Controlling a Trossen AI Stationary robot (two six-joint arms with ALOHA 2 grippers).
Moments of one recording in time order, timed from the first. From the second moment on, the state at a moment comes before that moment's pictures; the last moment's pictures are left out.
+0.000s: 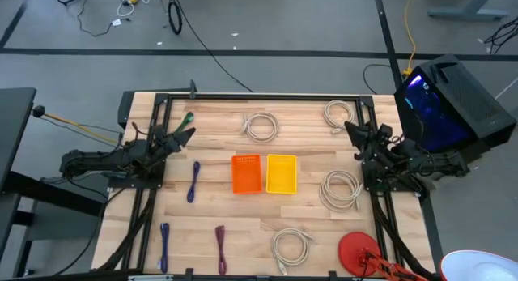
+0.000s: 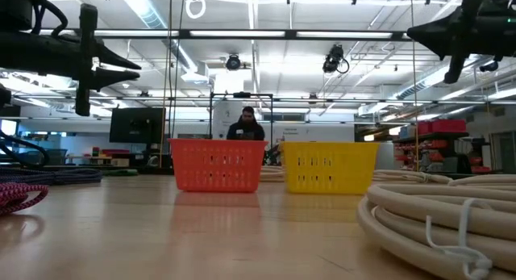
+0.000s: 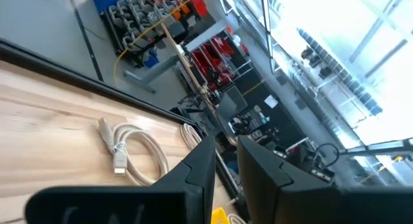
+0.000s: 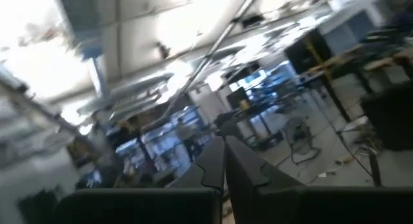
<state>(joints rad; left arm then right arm) 0.01 0.01 0.01 0.10 -0.67 -0.92 0.06 0.00 0.02 0.47 0.62 0.25</state>
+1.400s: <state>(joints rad) 0.12 0.01 0.01 0.16 -0.61 -0.71 -0.39 1.18 1.43 -0.99 0.34 -0.12</state>
